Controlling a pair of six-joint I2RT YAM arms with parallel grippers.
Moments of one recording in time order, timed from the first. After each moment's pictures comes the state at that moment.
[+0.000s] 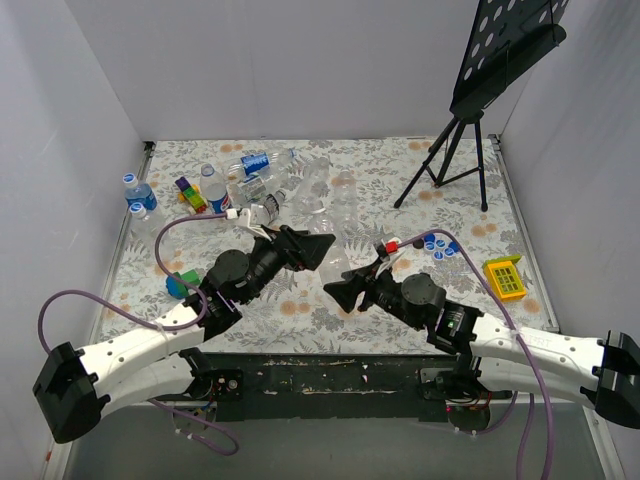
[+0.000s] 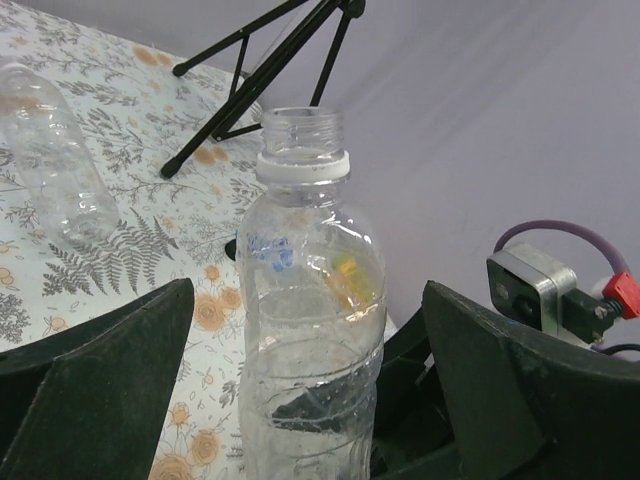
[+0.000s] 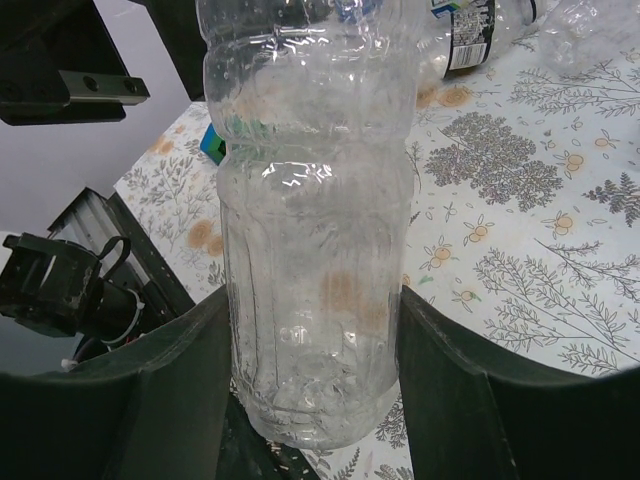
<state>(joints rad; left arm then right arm) -0.87 0.92 0.55 0.48 -0.16 -0.75 1.13 0.86 0.44 0.31 0.20 0.49</state>
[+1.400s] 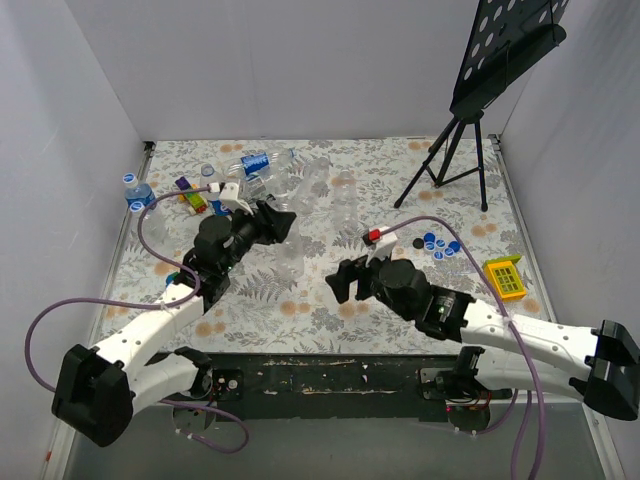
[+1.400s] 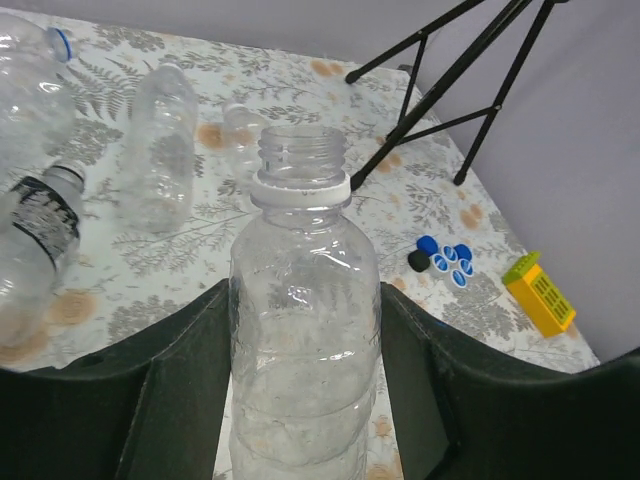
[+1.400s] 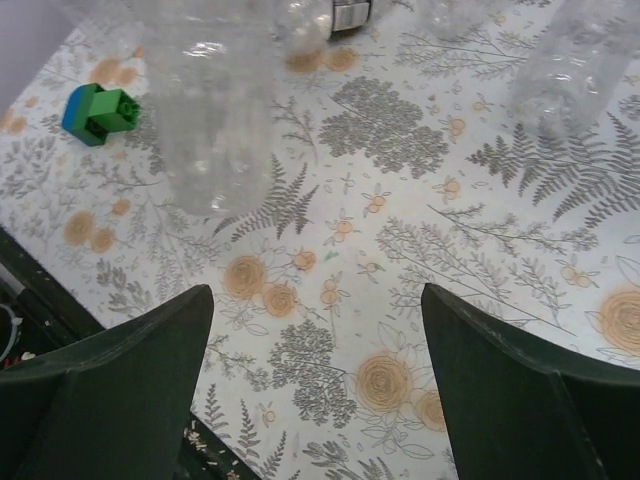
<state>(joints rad) -0.55 1.04 0.60 0.40 0.02 -0.52 1.15 0.96 0.57 0.08 0.39 0.44</state>
